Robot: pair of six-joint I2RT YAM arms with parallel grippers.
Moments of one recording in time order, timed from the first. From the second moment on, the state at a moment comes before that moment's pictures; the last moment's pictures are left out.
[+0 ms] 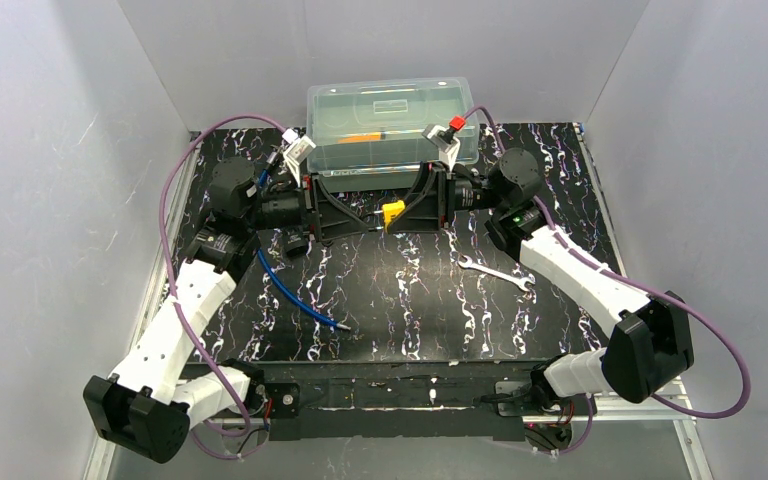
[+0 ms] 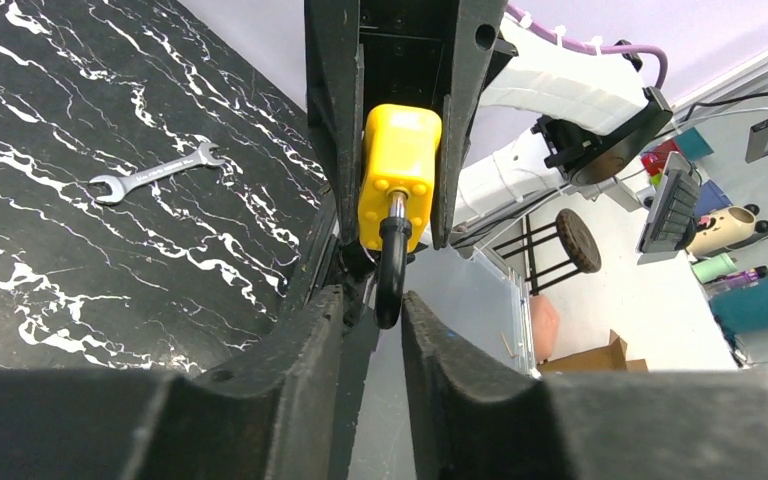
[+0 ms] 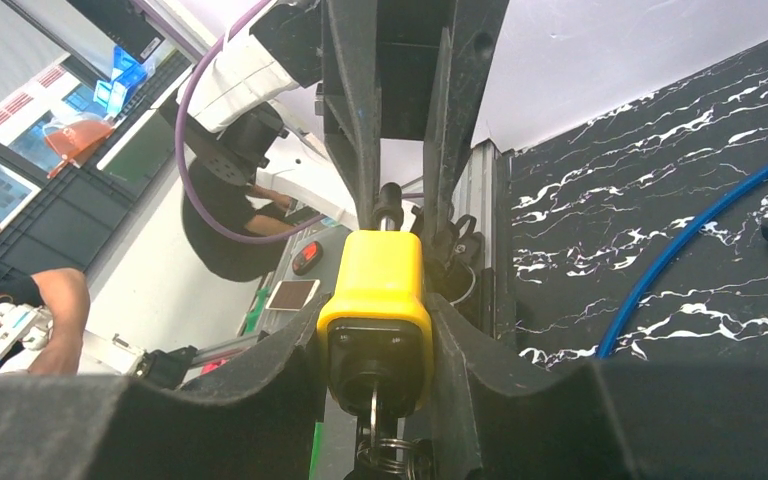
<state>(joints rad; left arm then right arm) -0.34 1.08 1.09 -0.10 1.06 -0.66 0.57 1.36 1.09 0.58 -1.17 0.93</state>
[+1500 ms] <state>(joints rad) -0.39 1.16 1.14 -0.16 1.09 -0.63 0.58 1.42 1.08 0.62 -1.29 0.95</state>
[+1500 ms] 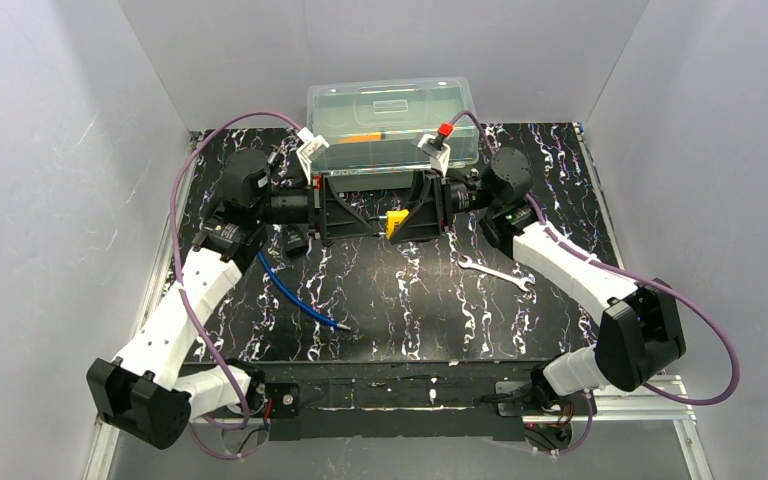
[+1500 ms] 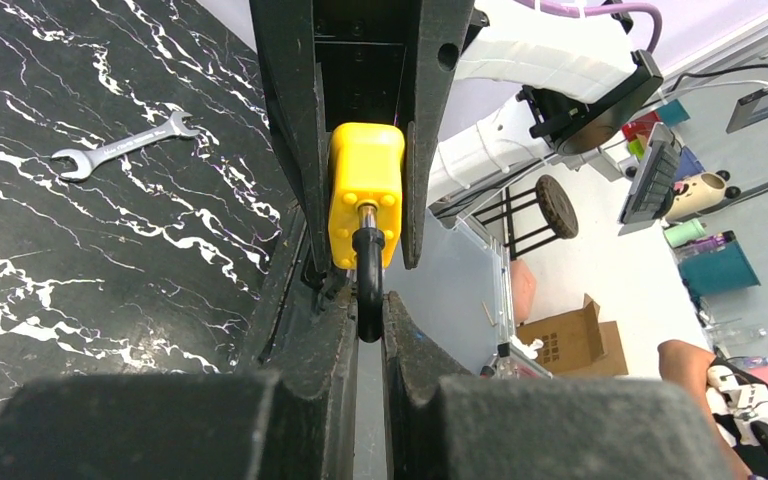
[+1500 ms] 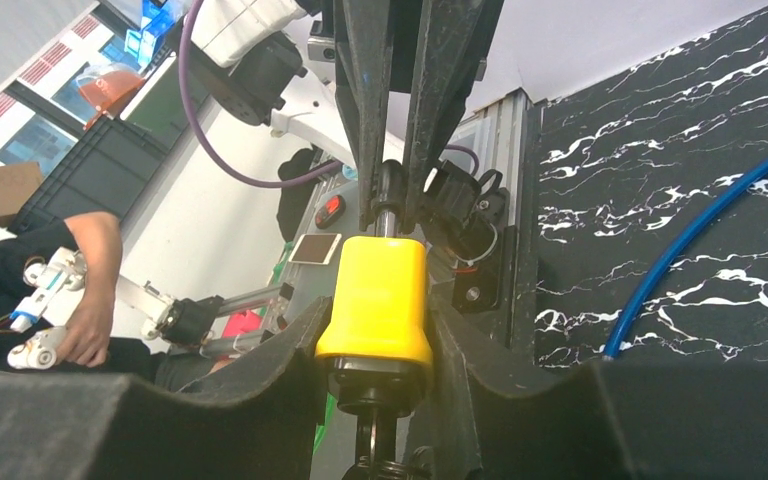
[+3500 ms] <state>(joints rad) -0.45 1.16 1.17 -0.34 1.00 -0.49 0.66 1.48 1.11 0.52 -1.29 0.89</state>
